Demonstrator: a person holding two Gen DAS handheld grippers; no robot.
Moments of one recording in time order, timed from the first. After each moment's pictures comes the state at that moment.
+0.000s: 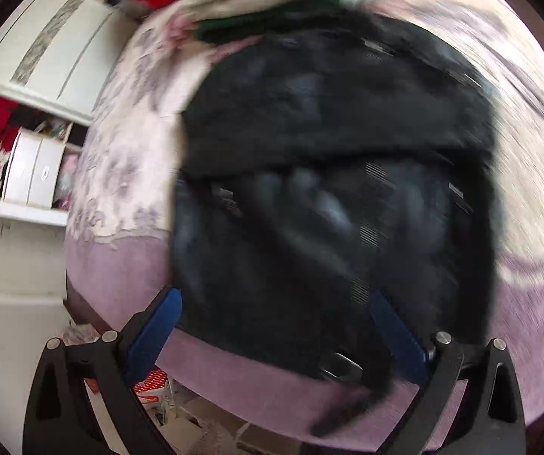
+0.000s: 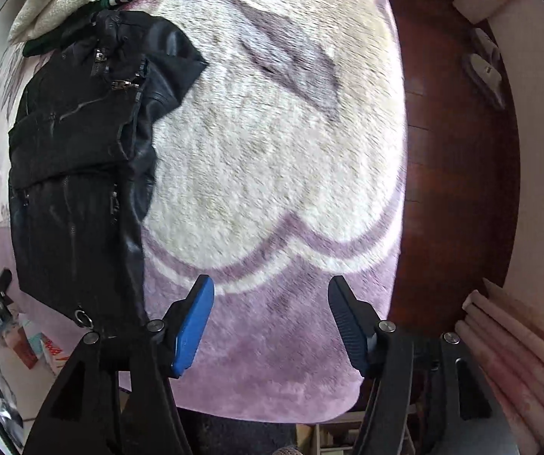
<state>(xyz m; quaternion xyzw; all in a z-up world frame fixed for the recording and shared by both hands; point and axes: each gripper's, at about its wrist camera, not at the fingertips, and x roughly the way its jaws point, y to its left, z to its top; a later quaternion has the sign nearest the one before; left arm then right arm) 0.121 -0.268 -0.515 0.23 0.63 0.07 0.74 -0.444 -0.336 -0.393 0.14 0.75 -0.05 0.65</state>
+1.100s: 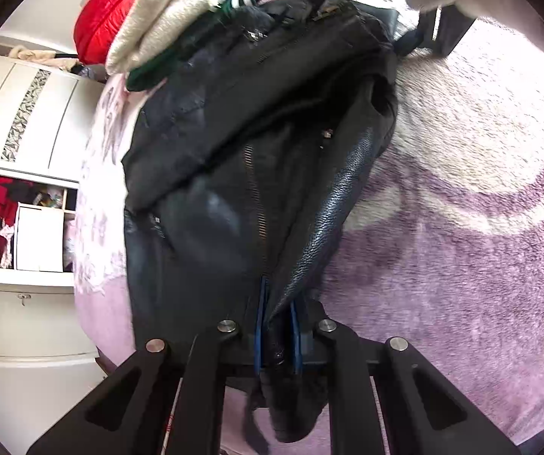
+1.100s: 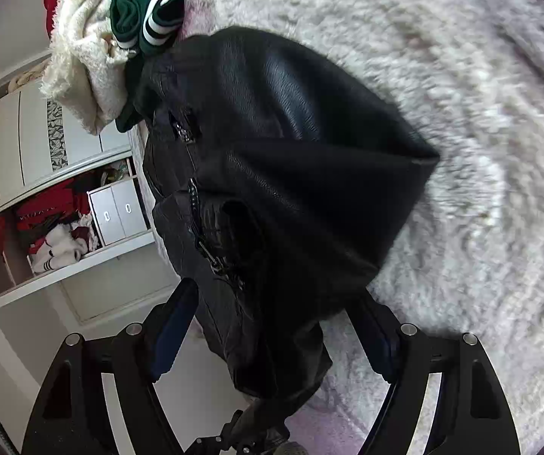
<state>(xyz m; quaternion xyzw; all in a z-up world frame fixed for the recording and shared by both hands) 0.114 -0.322 -0.580 0.34 0.58 0.03 0.74 -0.303 -0.318 -0.540 0.49 0.66 0.21 0.53</state>
